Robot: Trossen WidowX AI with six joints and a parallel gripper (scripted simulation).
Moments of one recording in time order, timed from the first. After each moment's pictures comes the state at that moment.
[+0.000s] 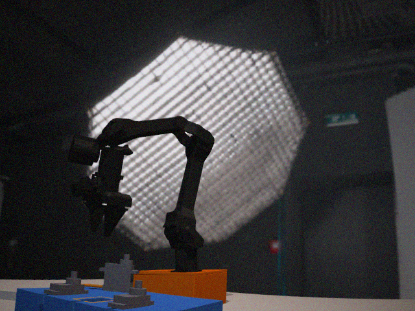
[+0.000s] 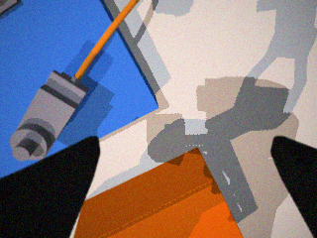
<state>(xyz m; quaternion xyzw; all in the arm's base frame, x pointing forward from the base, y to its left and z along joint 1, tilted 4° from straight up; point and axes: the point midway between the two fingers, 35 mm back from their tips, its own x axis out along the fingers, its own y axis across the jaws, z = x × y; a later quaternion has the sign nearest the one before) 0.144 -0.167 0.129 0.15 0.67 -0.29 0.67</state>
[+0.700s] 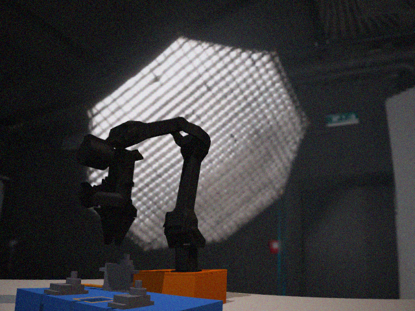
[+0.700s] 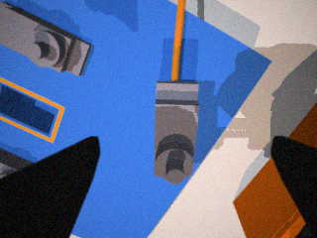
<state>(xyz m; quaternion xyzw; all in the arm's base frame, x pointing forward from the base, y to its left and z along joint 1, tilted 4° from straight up) 0.193 -0.103 0.101 0.40 0.54 -0.44 0.59</state>
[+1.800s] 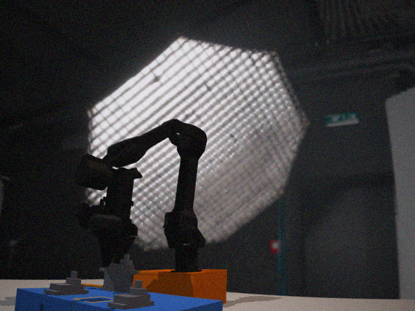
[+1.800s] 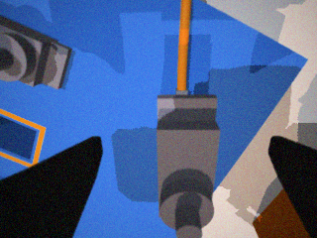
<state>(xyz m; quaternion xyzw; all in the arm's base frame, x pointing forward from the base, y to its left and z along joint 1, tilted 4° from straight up) 0.197 -0.102 0.056 0.42 0.53 -0.45 0.59</state>
